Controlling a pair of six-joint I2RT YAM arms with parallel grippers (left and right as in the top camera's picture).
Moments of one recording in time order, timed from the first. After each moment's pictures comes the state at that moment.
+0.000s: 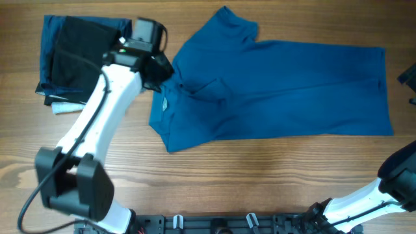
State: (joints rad) left arm -0.25 1.72 1.49 -0.89 -0.07 -0.77; right arm -0.72 1.90 1.58 -0.77 0.00 0.14
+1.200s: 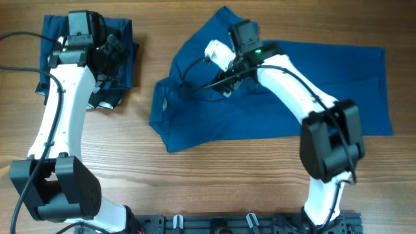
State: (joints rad) left arm 0.05 1.71 1.49 -0.86 -0.09 -0.77; right arm 0.42 2.07 1.58 -0.66 -0.18 -0.62
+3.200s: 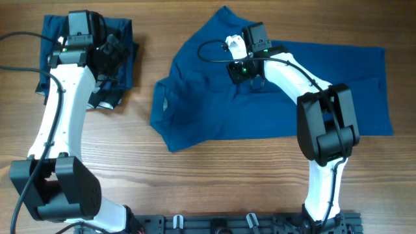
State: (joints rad) left arm 0.05 1.71 1.49 -0.86 -0.09 -0.77; right arm 0.31 2.18 1.56 -0.49 -0.24 -0.19
